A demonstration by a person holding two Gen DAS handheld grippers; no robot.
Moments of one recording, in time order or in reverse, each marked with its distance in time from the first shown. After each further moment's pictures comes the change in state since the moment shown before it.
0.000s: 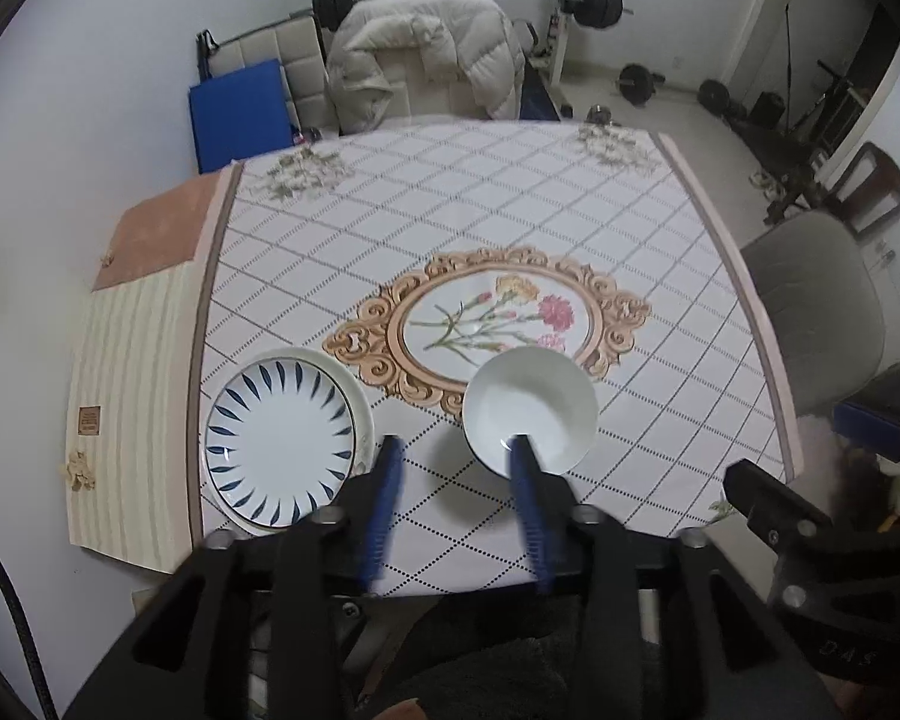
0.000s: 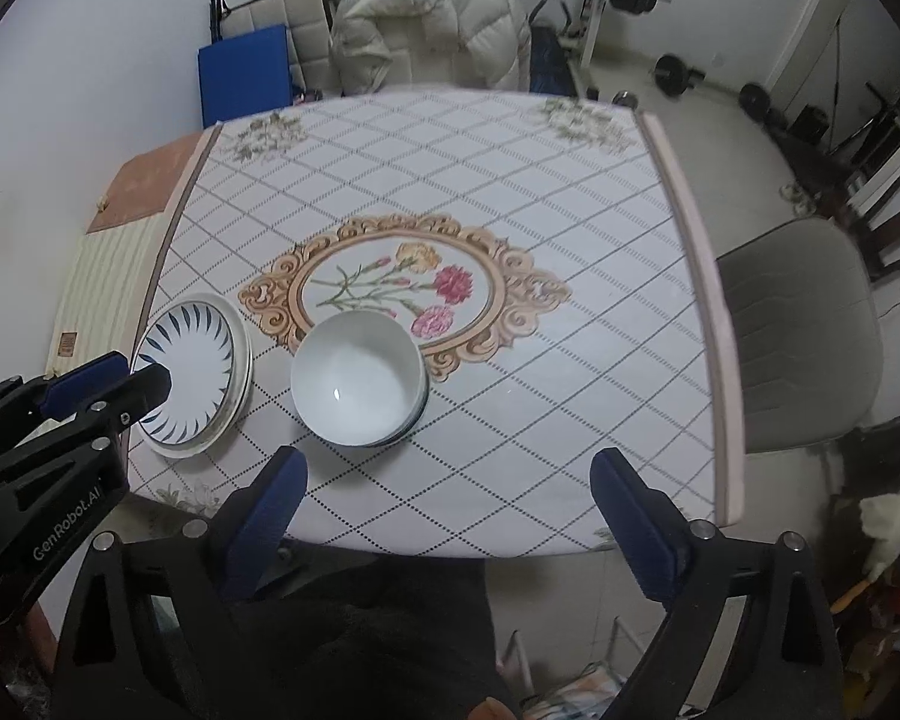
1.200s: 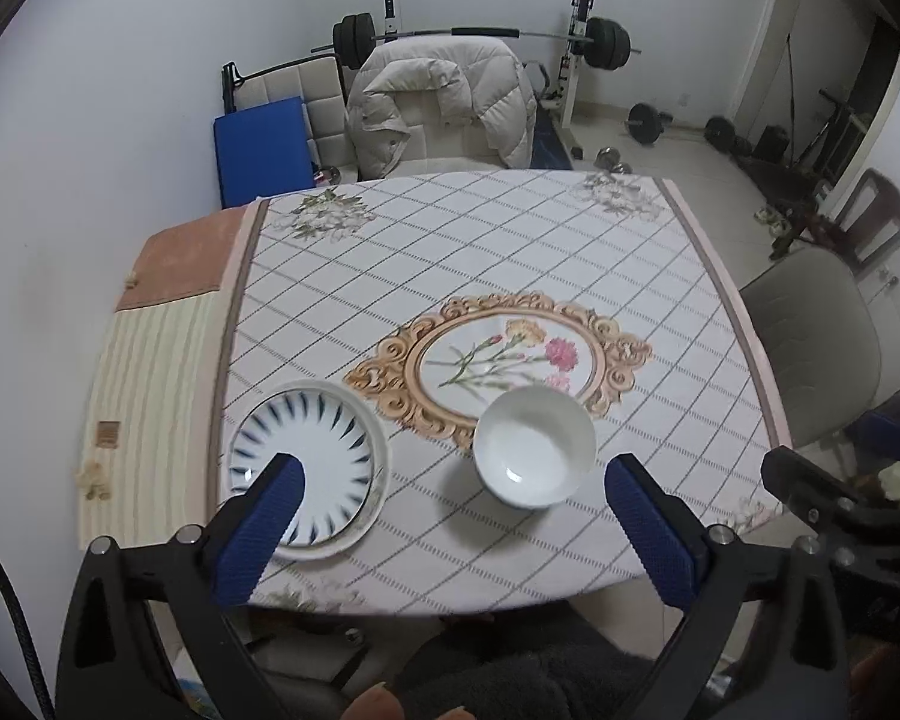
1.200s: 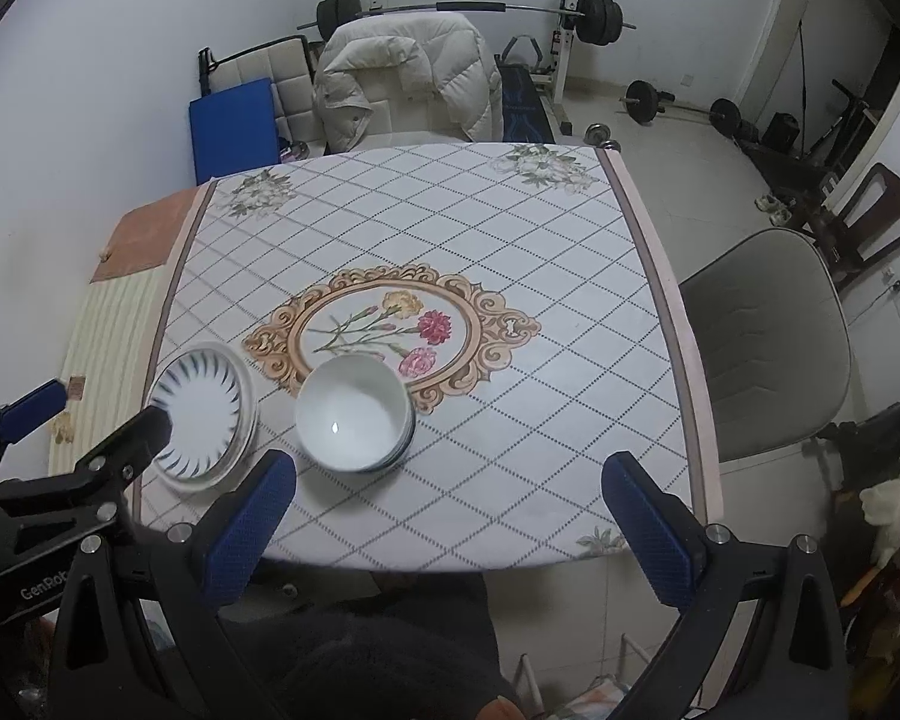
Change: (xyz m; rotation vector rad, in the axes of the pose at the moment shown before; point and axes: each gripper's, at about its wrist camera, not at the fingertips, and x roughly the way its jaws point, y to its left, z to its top) left arm -0.018 0.004 -0.006 -0.020 -0.098 0.004; right arm -0.042 -0.018 -0.002 0.065 -0.089 -0.006
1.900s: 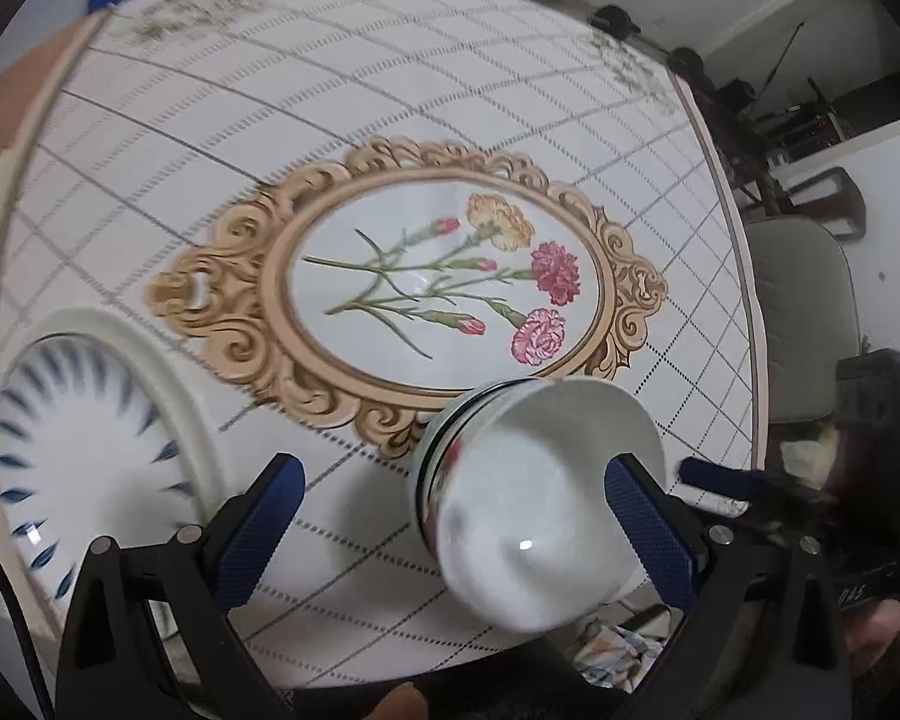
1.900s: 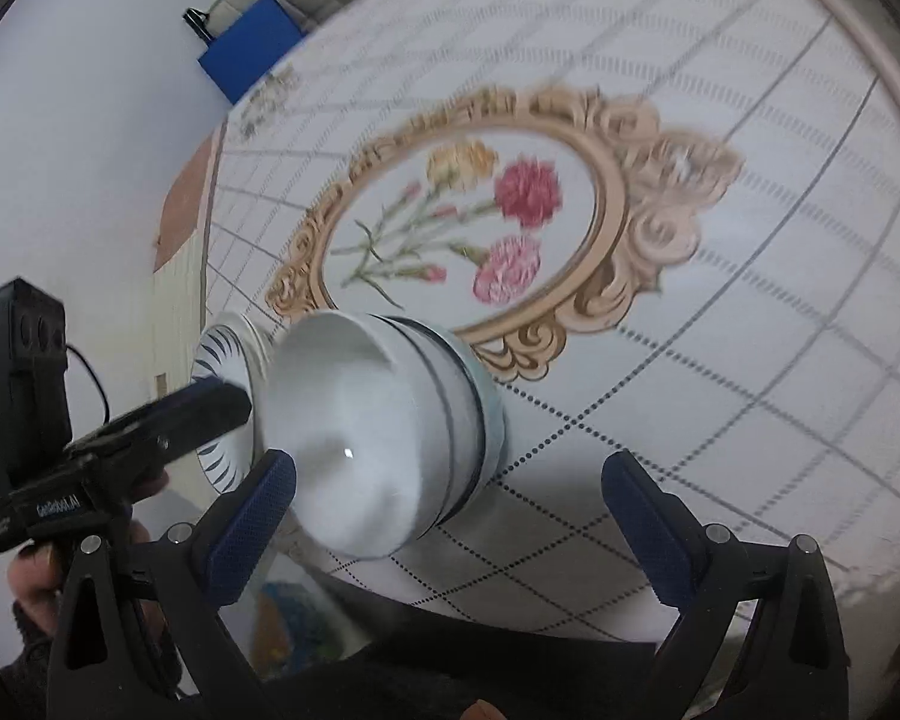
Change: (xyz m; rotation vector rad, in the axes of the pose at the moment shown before) left arm 0.233 0.021 0.015 -0.100 0.395 -0.346; right arm 0.273 -0.031 0.004 0.178 0.373 0.511
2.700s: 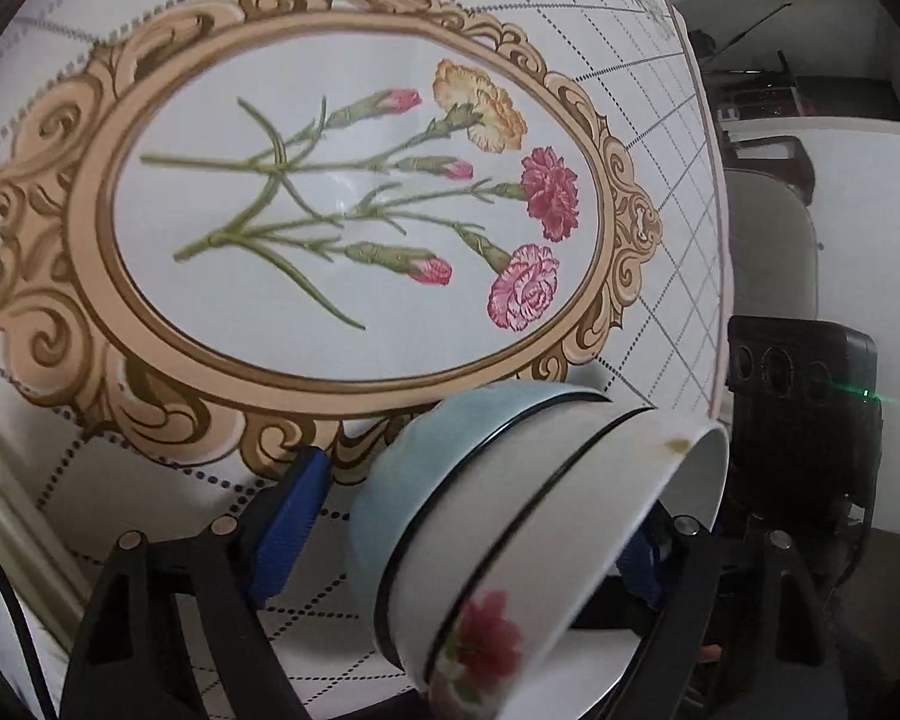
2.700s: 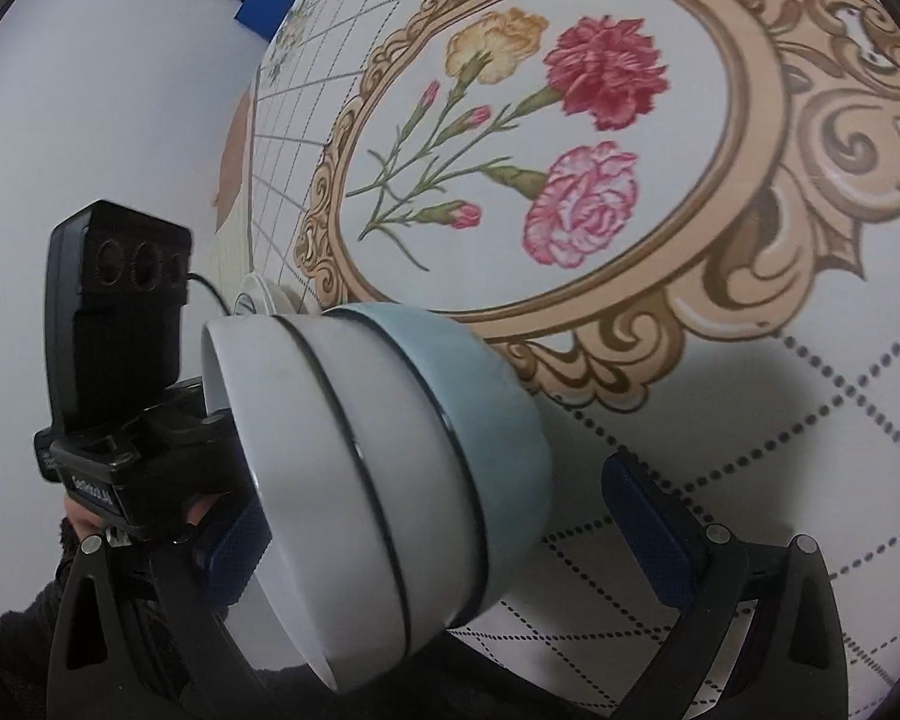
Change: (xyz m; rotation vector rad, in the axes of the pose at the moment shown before) left arm 0.088 0.022 0.020 -0.030 0.232 -0.258; right arm 0.101 -0.015 0.026 -0.015 0.181 0.286
